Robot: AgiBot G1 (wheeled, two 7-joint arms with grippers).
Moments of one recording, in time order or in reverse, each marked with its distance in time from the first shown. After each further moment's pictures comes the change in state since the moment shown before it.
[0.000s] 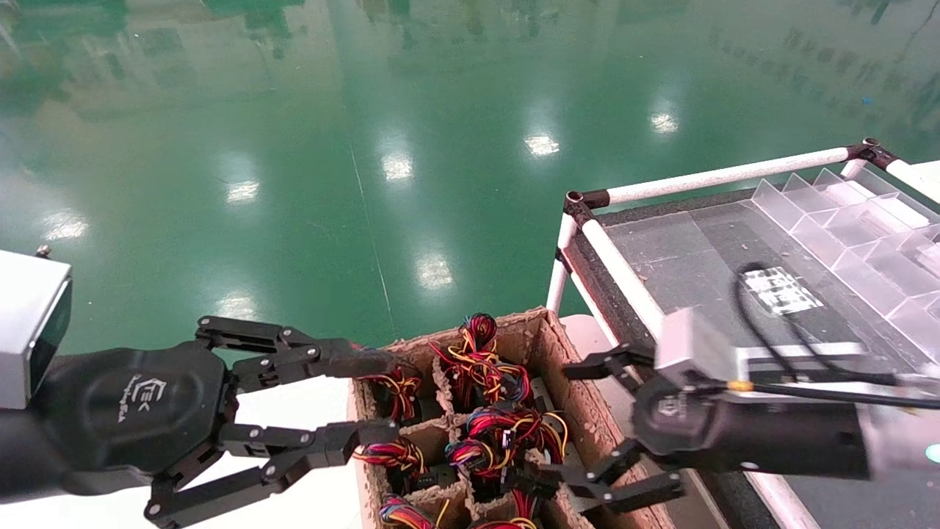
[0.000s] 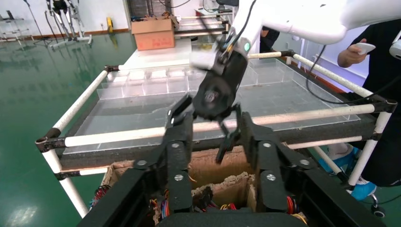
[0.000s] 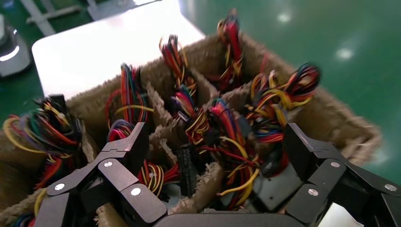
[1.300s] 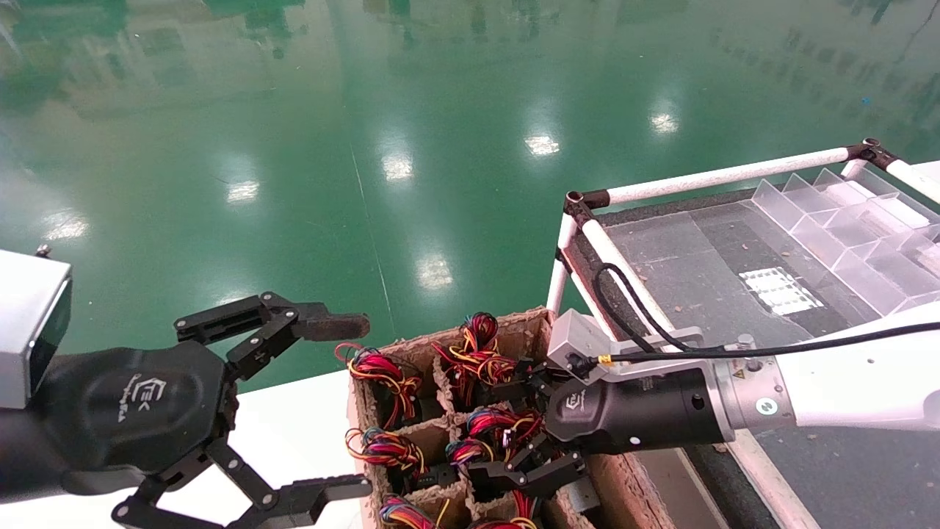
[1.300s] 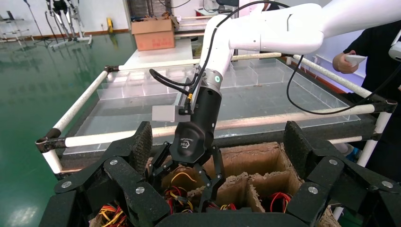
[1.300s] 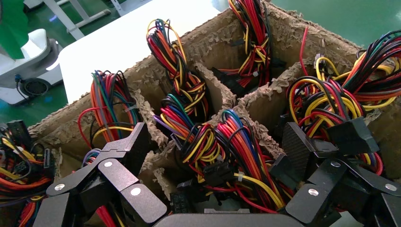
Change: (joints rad) left arm 0.000 -0.001 0.002 0.000 -0.001 -0.001 0.001; right arm 0.181 -0.299 -0.153 -0.471 -0.159 -0.065 -0.076
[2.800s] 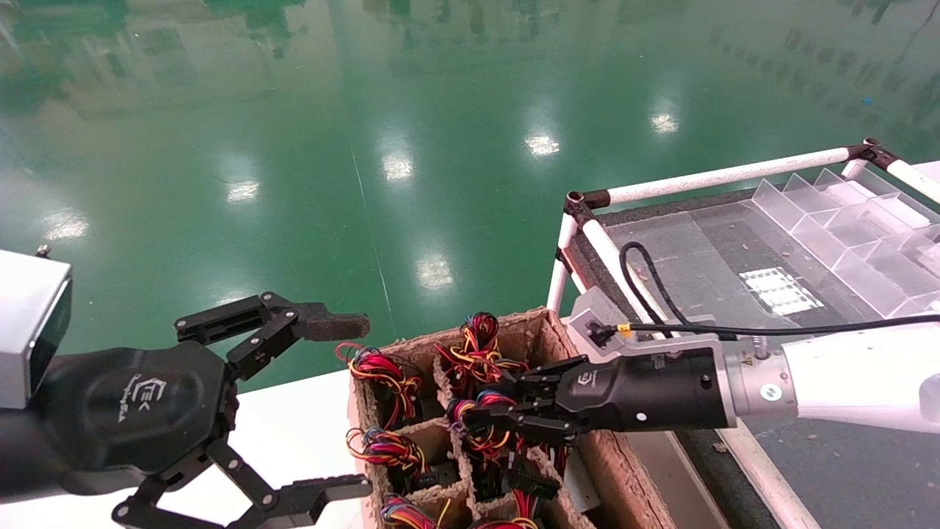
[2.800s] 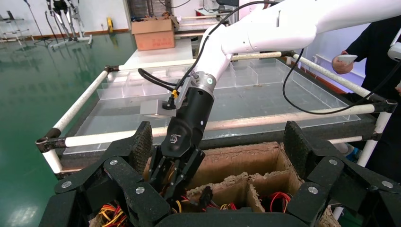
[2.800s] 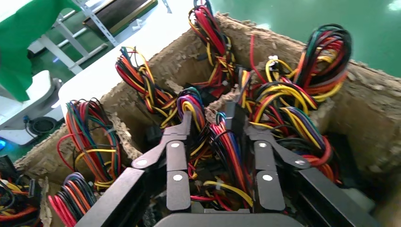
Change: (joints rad) left arm -0.001 -0.001 0.002 0.000 -0.001 -0.001 0.001; right arm 0.097 -0.075 -0.006 -0.432 0.034 -0.067 -0.165
